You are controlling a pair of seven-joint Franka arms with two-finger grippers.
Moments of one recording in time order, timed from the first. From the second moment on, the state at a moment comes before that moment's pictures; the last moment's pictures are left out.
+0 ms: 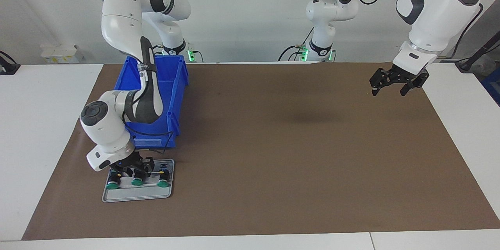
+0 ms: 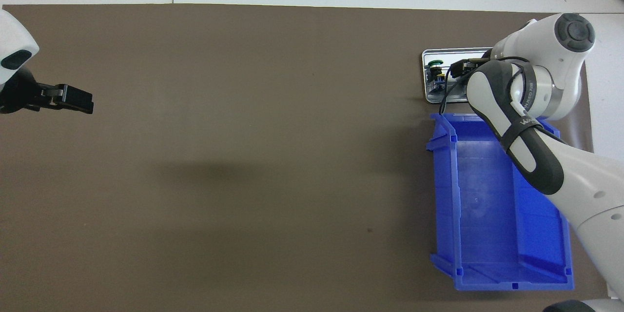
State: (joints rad) left arm 0.01 0.05 -0.05 -1.64 0.02 1.71 0.07; right arm 0.03 0.60 -0.08 -1.58 0.08 2.28 -0.05
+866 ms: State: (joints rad) left arm 0.01 0.05 -0.05 -1.64 0.02 1.71 0.07; right arm 0.05 0.55 -0.08 -1.41 0.08 2.18 0.52
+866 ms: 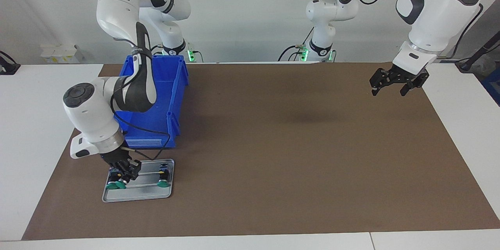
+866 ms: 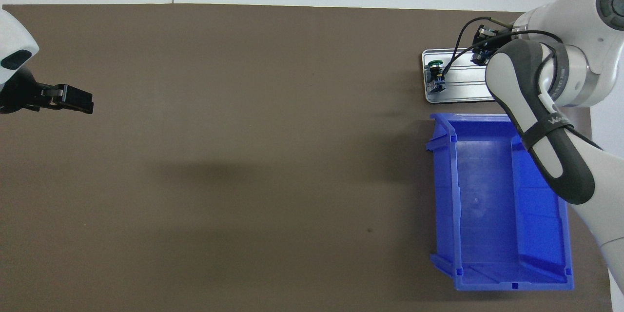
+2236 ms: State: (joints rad) left arm 0.00 0.05 -0.06 -1.64 0.02 1.71 0.07; right arm 0.70 0.70 -0.08 -1.25 -0.02 2.11 2.09
